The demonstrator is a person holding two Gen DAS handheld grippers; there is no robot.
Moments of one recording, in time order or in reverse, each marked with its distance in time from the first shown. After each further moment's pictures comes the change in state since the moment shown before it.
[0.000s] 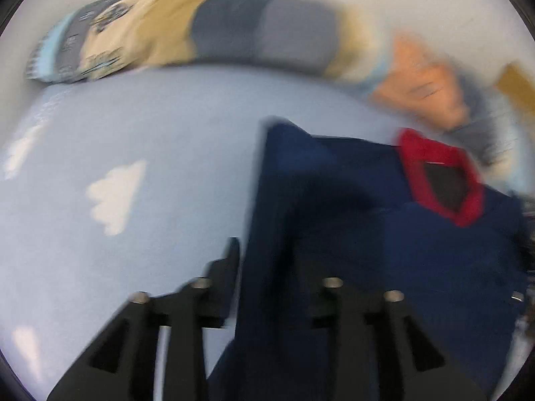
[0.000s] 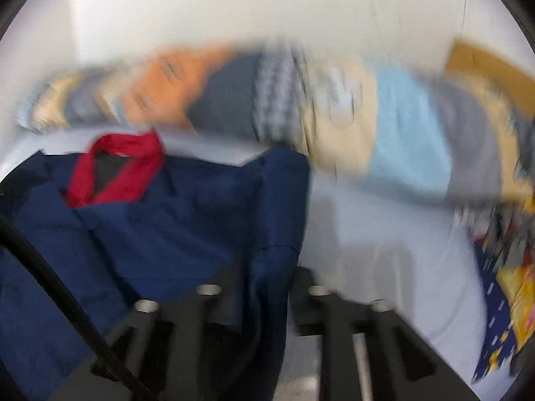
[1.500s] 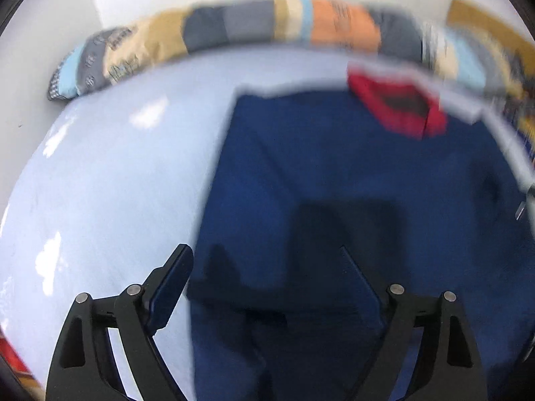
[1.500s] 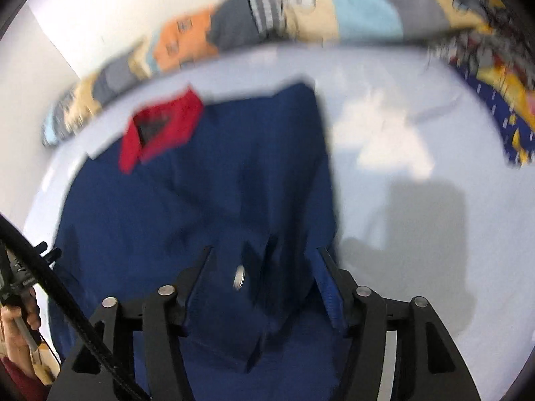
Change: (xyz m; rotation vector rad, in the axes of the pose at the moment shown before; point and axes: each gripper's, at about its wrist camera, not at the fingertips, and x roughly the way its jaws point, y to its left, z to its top) left arm -0.113 0.009 -0.182 0.170 -0.125 -0.053; right arm -0.131 0.005 -0.170 0.275 0.101 0.223
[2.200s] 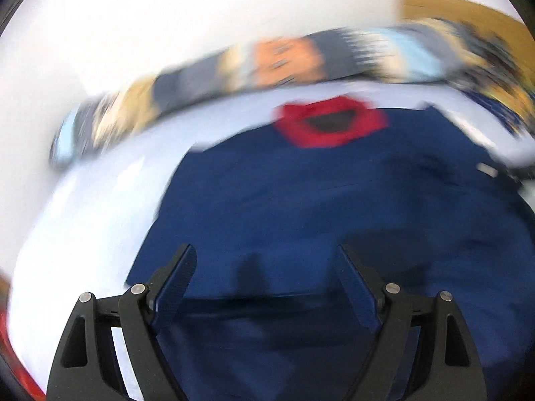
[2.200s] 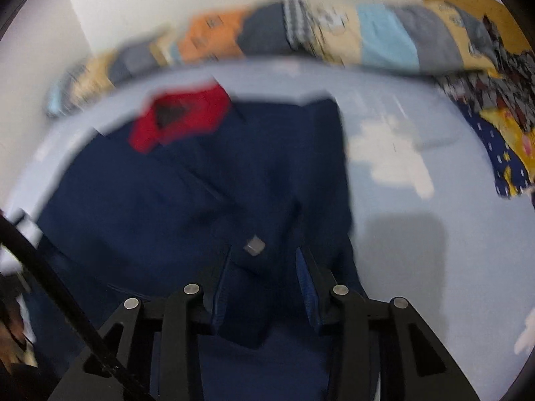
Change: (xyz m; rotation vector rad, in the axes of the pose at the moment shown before) left arm -0.019 -0.089 -0.037 0.150 -0.127 0.086; right arm 0.012 0.045 -0.023 -0.134 0.026 -0.113
